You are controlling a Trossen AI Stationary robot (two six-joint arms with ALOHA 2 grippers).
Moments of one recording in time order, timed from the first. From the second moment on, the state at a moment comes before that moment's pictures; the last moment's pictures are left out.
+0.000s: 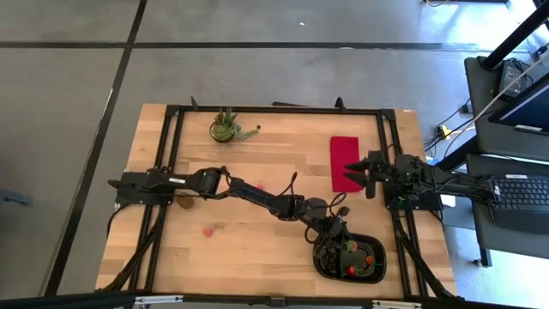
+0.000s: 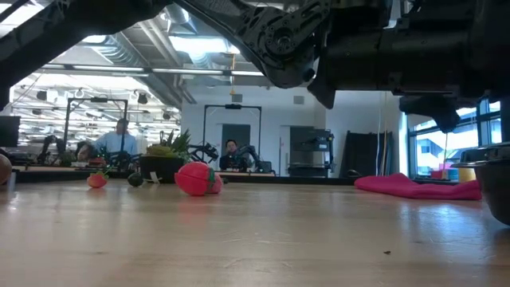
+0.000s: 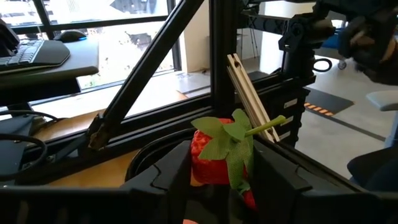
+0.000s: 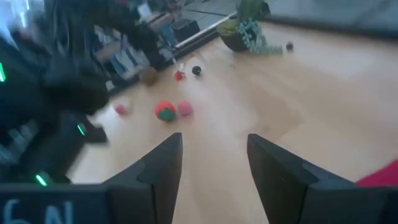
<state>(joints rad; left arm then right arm) -0.18 2.60 2.01 0.48 0.36 0.11 -0.12 0.05 0.09 -0.25 0.05 0.54</state>
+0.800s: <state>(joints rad) -0.15 2.55 2.01 0.40 0.39 0.14 -0.12 0.05 0.09 -0.21 -0.67 0.98</state>
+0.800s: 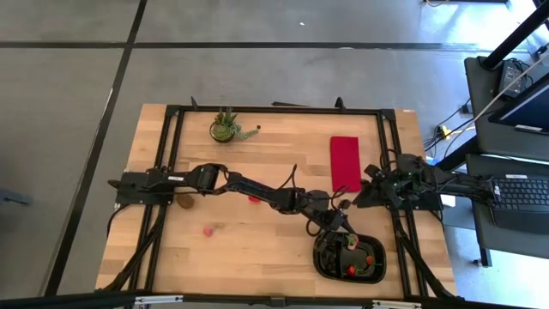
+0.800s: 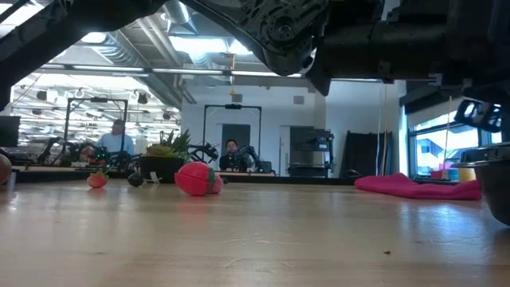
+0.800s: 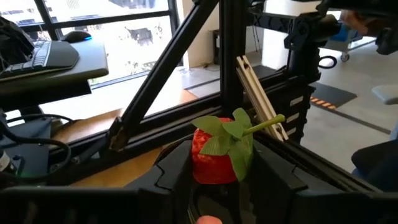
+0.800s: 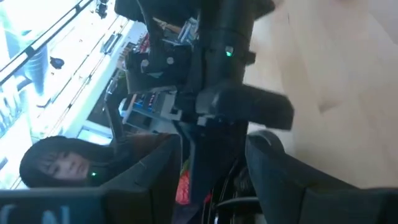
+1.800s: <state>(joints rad) -0.17 2.45 2.00 0.18 0.27 0.21 -0.12 0.05 0.09 -0.21 -0.65 0.99</state>
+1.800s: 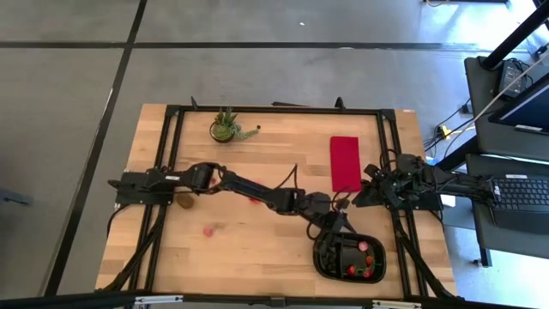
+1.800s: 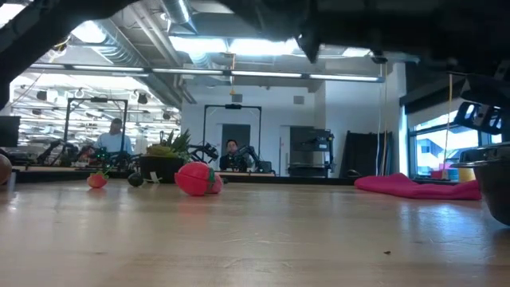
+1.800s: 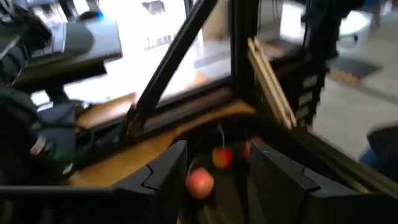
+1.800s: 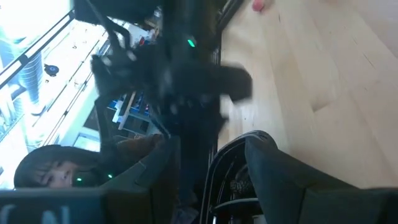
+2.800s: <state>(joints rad) -0.02 1.65 1.72 -0.91 -0.12 -0.03 -0.12 0.05 0.09 -0.18 -0.42 0.66</state>
